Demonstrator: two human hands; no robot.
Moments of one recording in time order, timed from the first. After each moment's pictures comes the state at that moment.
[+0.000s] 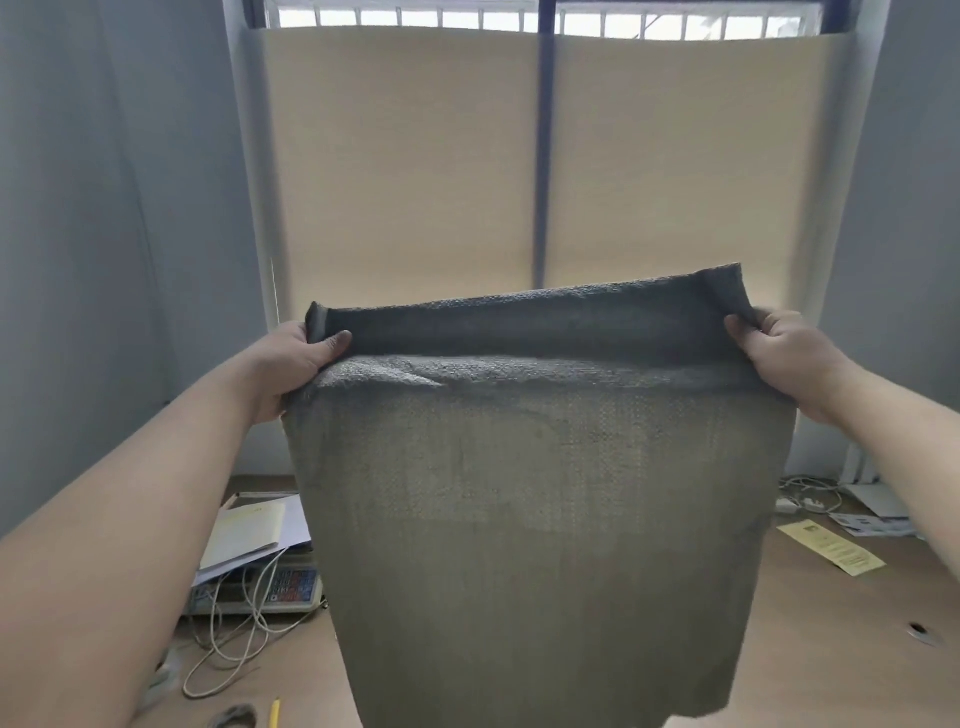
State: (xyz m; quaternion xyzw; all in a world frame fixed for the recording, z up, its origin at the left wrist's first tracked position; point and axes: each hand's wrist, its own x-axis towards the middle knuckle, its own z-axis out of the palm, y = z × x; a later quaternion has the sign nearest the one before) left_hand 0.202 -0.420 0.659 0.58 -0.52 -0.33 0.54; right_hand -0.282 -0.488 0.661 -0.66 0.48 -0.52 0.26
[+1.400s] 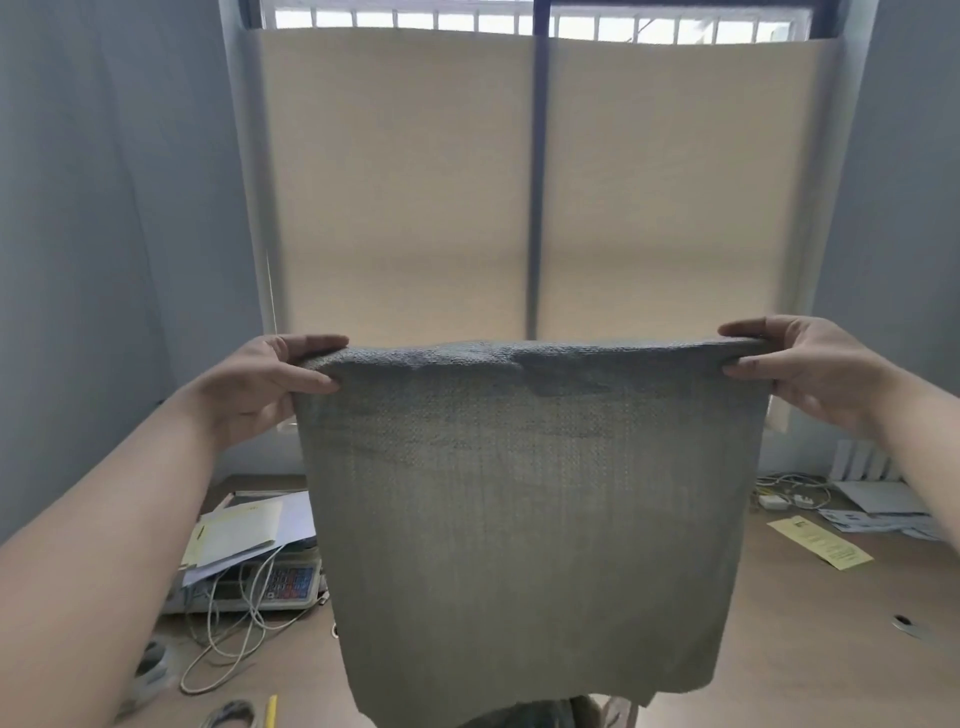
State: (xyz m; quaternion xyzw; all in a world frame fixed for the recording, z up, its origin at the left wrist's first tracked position) left_hand 0.214 -0.392 0.644 0.45 -0.54 -0.44 0.56; right_hand -0.317 -0.467 0.662 -0.64 0.42 -0.48 0.42
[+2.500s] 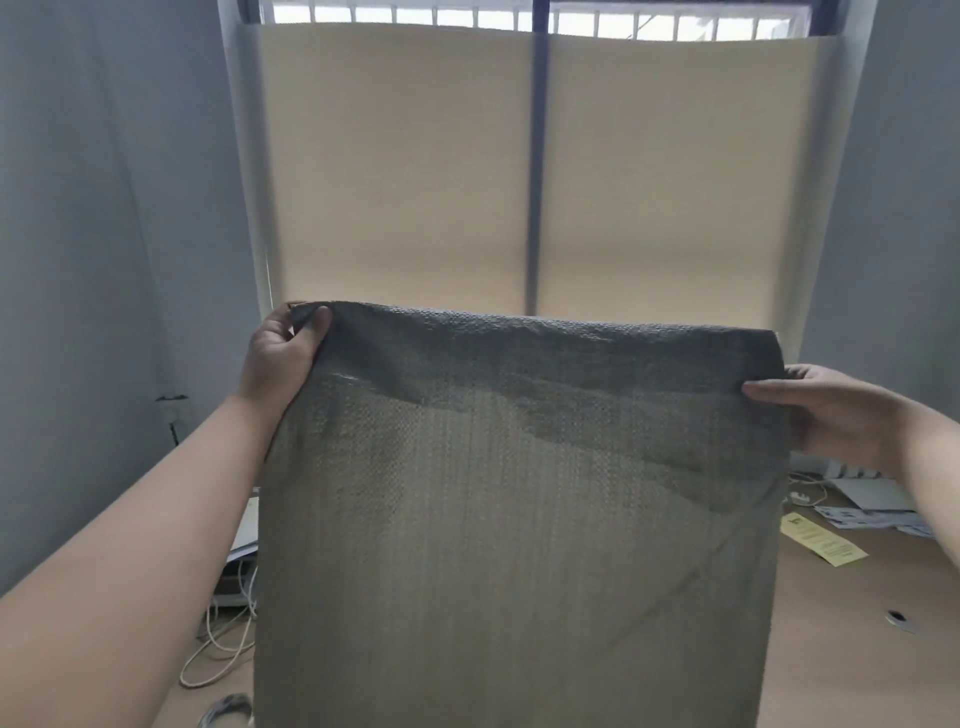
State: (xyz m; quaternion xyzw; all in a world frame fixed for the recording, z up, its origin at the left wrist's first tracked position) left_hand 0.184 -0.407 0.640 0.45 -0.52 -0.16 0.71; right_hand -0.325 -0.445 0.638 -0.57 0.43 -0.43 0.55
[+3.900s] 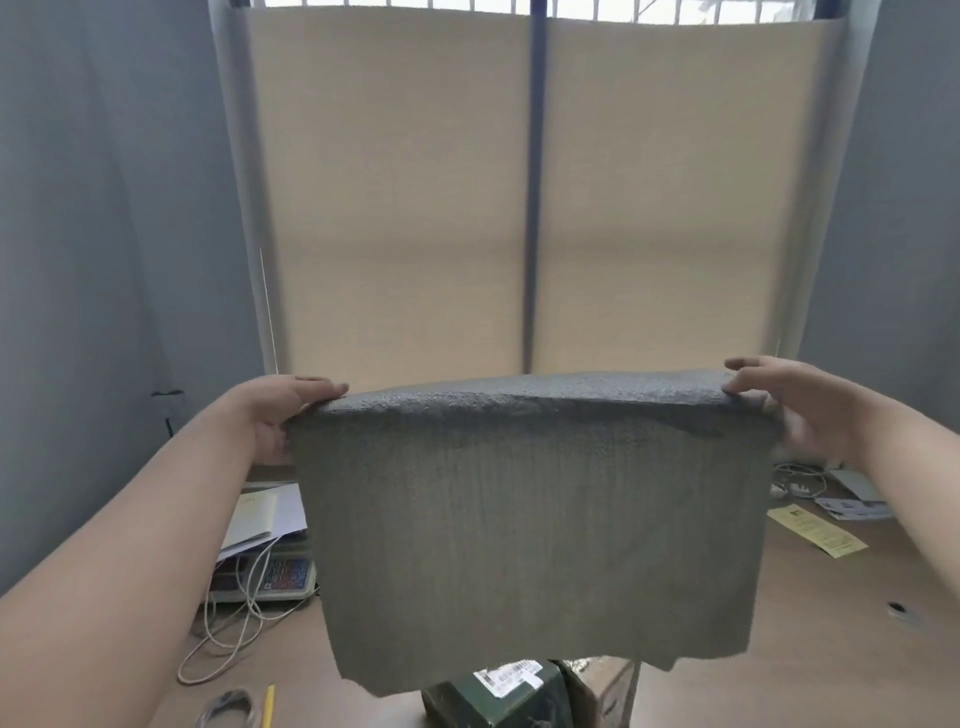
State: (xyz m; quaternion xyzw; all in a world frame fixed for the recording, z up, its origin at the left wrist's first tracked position) left_hand 0.191 -0.401 0.618 0.61 -0.38 -0.46 0.52; right_hand -0.300 -0.451 0.635 -0.53 0.50 -0.44 0.53
